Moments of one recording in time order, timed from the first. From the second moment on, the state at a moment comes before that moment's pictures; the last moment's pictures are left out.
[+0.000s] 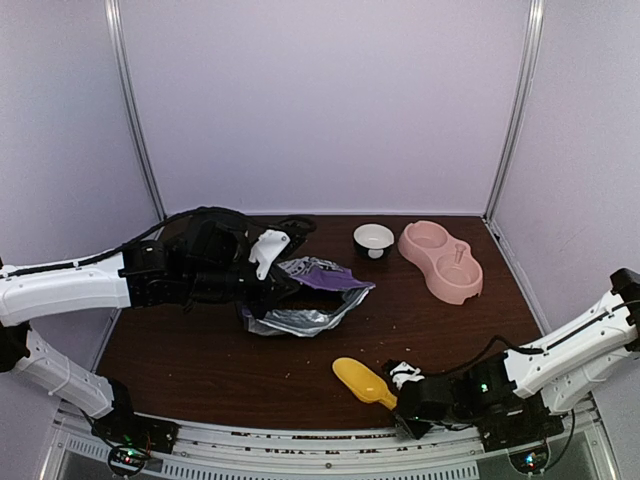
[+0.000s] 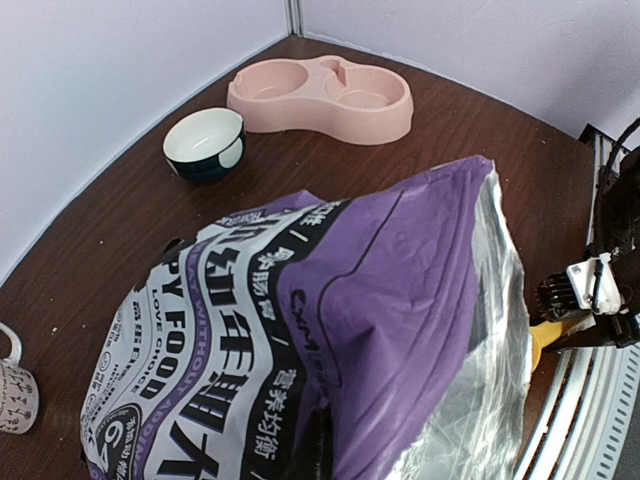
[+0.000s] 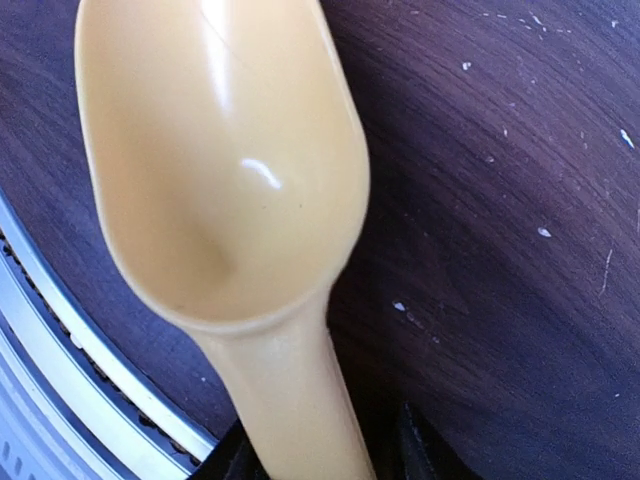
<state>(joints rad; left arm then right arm) -1.03 1.31 1.07 -0.33 -0.05 -0.01 1.49 1.34 0.52 -0.33 0.34 0.80</state>
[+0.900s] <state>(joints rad) -1.03 1.31 1.07 -0.33 -0.06 0.00 1.19 1.47 0.71 -0.35 0.25 0.47</state>
